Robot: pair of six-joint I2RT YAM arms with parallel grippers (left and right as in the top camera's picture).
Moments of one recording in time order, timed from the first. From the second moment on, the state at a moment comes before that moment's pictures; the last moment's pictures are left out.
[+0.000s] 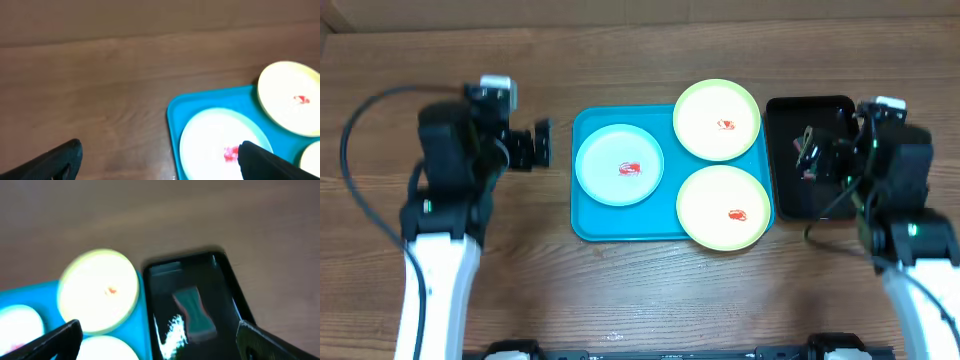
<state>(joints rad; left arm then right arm) 0.04 1.19 1.10 -0.51 0.16 0.06 -0.01 1.05 0.97 -0.56 0.04 0.19</state>
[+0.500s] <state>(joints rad) 0.04 1.51 1.19 -0.52 0.31 0.00 -0.06 1.44 1.01 -0.58 0.01 0.14</state>
